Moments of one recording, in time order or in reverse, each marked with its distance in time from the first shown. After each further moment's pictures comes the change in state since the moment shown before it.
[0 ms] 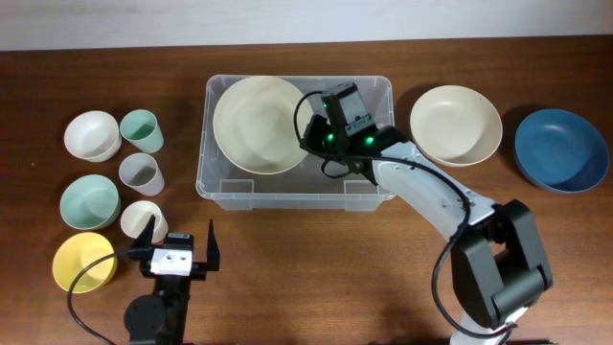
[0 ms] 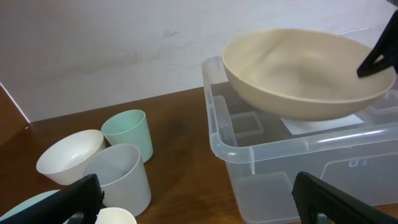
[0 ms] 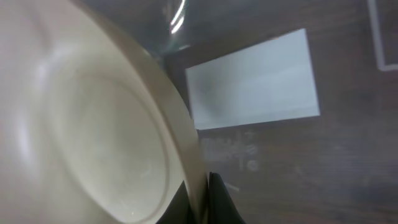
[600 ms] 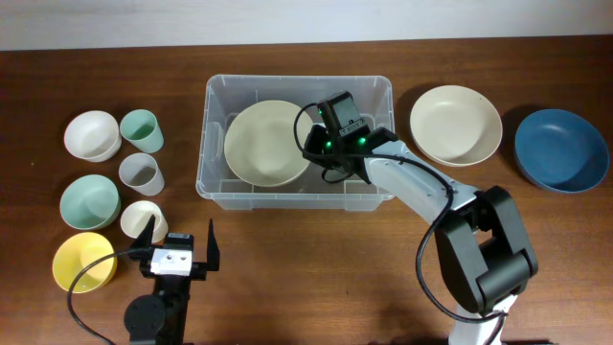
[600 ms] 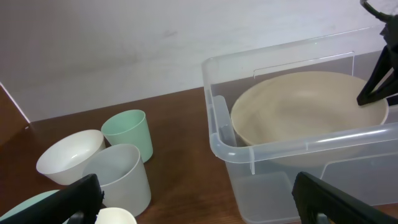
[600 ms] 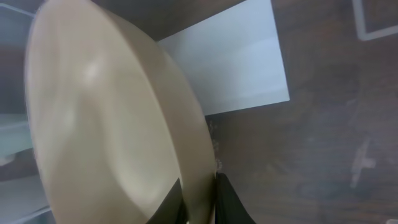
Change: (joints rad) left arm 0.000 0.000 0.000 0.000 0.000 0.000; right arm 0.000 0.077 0.001 -0.029 0.010 0.000
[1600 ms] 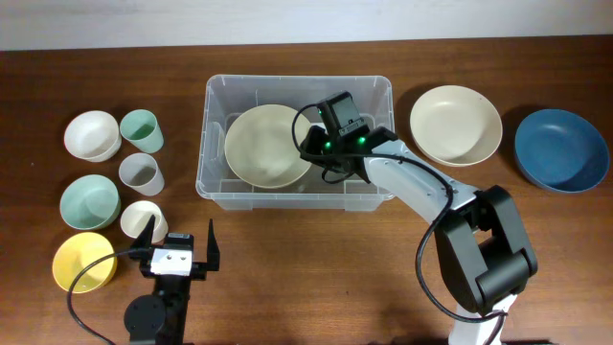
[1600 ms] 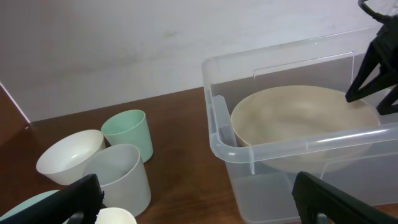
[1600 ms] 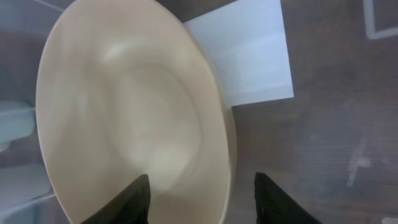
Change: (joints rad) left arm 0.000 0.000 0.000 0.000 0.000 0.000; right arm 0.000 0.002 0.015 -0.029 -0.019 -0.049
